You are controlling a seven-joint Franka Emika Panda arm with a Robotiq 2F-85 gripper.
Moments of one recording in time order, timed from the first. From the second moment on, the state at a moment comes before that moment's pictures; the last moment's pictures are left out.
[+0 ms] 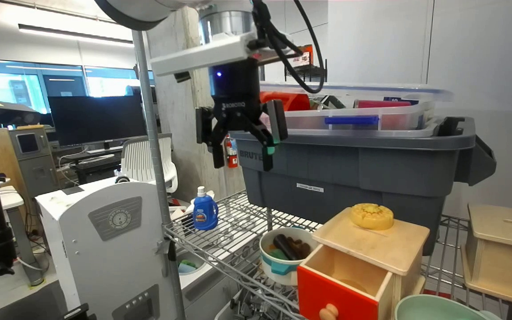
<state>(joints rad) 0.06 0.23 0.03 -2.08 -0.05 2.33 -0.16</state>
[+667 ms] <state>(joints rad) 0.06 -0.17 0.04 -2.40 -0.05 2.33 -0.06</state>
